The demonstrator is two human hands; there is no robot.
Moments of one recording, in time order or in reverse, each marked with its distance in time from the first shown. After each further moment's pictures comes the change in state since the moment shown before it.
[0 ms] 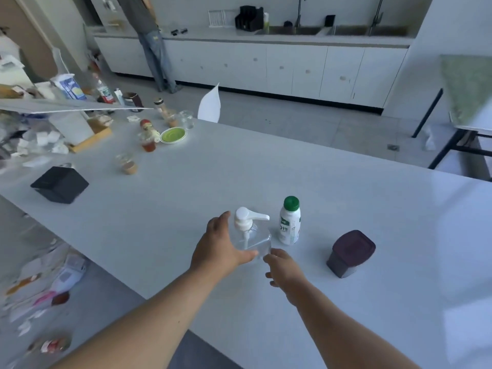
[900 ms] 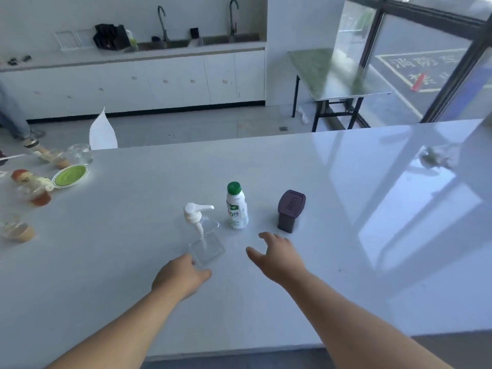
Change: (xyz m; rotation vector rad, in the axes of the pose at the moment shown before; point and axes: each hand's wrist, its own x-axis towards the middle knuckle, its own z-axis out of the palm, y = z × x) left_hand 0.000 -0.048 -0.004 0.323 -0.425 0.080; right_hand -0.088 0.035 -0.001 -0.519 0.580 -0.142
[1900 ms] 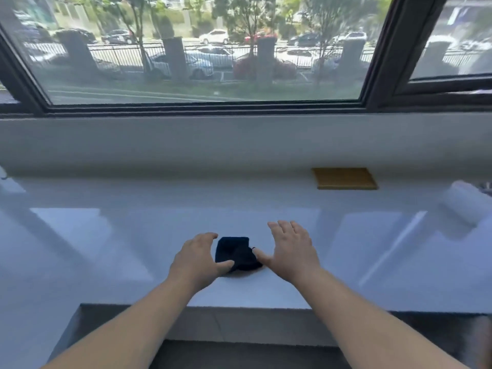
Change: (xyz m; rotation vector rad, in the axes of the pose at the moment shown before) left_hand -0.624 0.499 0.403 0.443 -0.386 1.669; right_hand -0.716 0.521 -0.221 -0.090 0.795 1.148
